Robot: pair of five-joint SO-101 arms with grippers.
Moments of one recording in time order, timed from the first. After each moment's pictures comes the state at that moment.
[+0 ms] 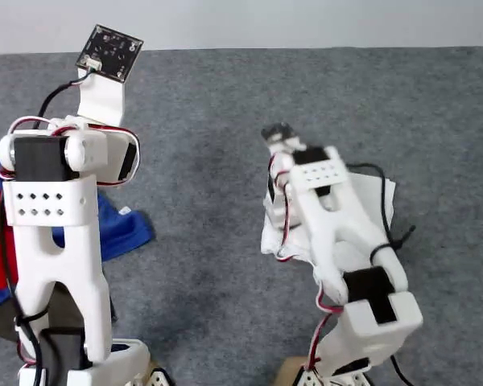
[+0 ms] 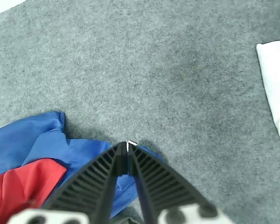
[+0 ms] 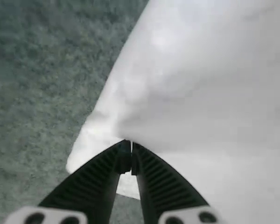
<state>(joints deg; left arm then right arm) -3.1 -11.8 -15.0 98.4 -10.9 -15.6 7.1 9.9 76.9 6.7</state>
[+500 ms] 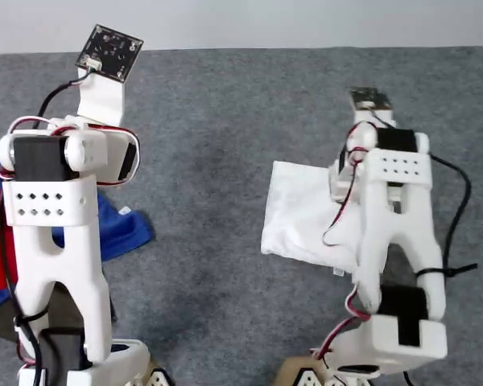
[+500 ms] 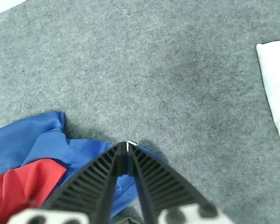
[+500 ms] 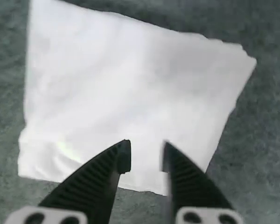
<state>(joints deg) -3.1 -11.8 -15.0 98.4 -10.9 4.2 3.5 4.5 81.9 1.3</state>
